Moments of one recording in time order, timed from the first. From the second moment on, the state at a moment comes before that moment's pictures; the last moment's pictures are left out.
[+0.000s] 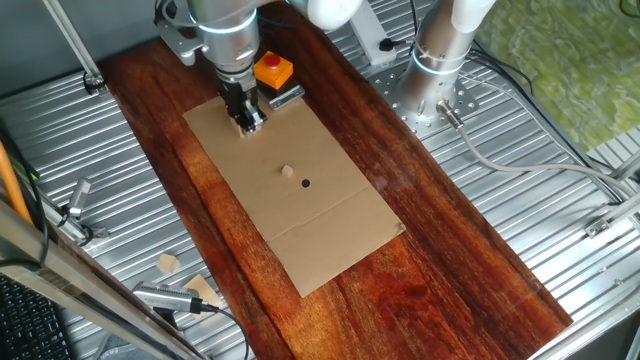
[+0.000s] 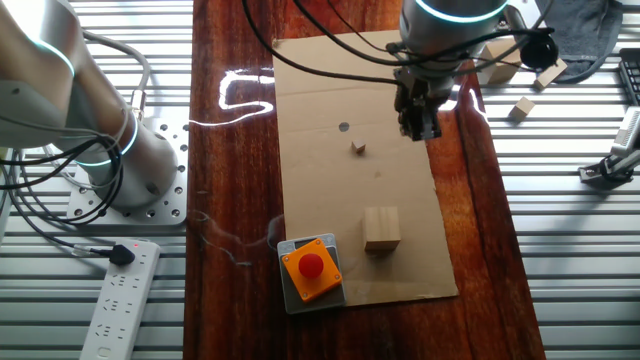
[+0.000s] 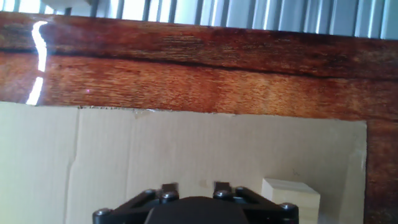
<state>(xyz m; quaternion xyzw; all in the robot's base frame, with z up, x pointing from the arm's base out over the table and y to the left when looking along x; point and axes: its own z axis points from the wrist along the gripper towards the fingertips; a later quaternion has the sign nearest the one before) 0.499 -0.006 0.170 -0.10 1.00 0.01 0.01</state>
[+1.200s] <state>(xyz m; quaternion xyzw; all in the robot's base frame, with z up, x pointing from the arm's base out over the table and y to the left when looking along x) 0.462 -0.121 0.130 -0.13 0.99 0.01 0.01</state>
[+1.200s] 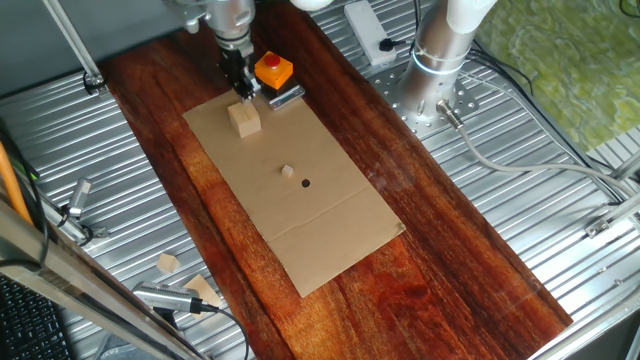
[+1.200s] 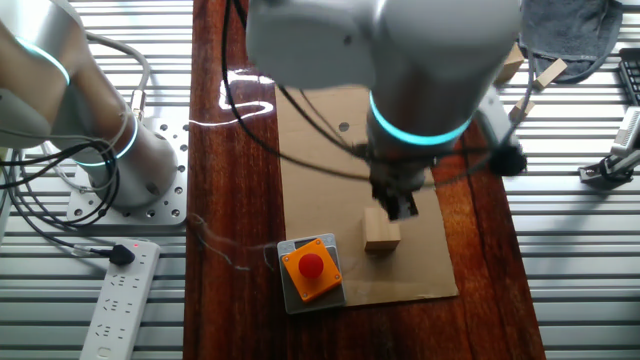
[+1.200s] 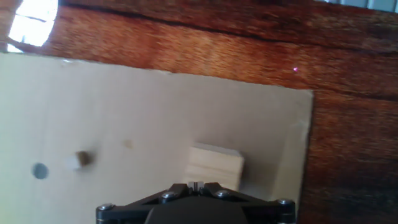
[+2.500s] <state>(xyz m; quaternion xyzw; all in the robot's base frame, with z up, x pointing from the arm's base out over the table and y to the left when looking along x) 0.464 -0.138 0.131 -0.14 0.99 0.01 0.00</state>
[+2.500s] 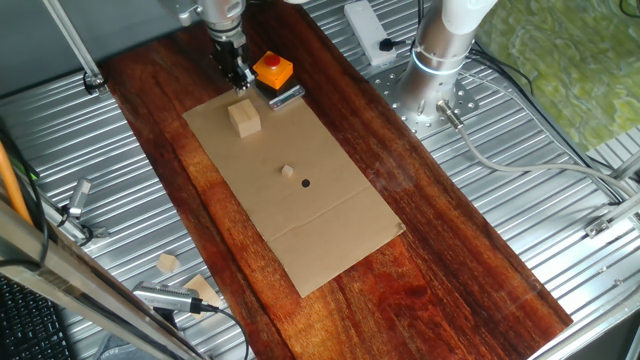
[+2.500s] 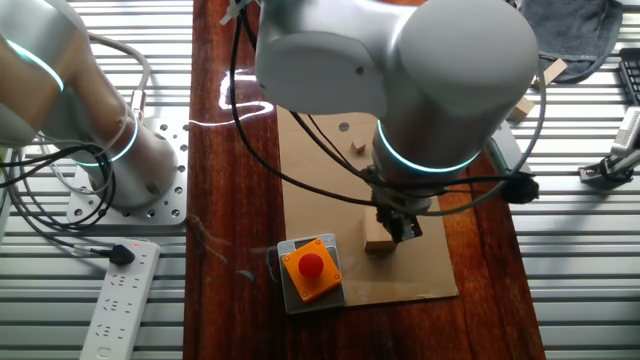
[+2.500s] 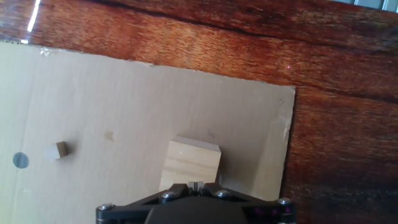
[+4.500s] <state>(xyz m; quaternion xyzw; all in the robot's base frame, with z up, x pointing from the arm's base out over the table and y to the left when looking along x) 0.463 -0.138 0.132 -0.23 0.97 -0.04 -0.05</state>
